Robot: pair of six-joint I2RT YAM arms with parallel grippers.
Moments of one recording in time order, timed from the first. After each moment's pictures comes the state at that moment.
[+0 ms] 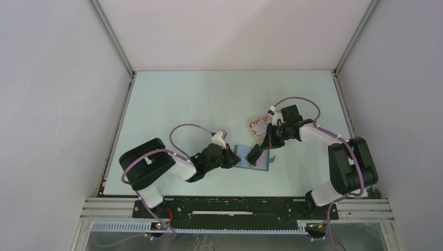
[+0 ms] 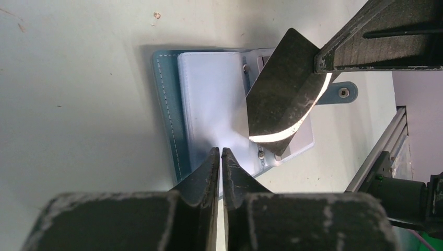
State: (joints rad) left arm -0.94 1.69 0.44 0.77 -0.06 -0.87; right arm 0.28 1.54 0.83 -0.38 -0.58 0.27
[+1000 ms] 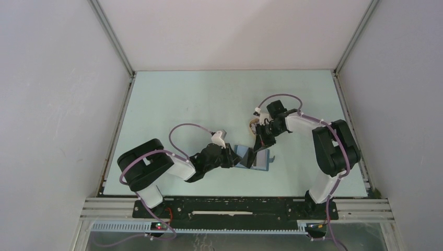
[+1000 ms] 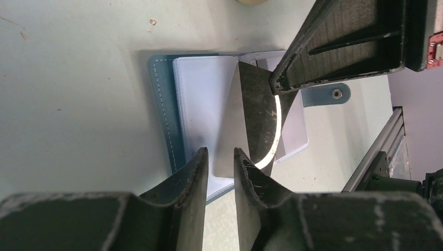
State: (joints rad) left arm -0.94 1.67 0.44 0.77 -0.06 -0.86; right arm 0.37 1.75 1.03 -0.56 -0.62 0.14
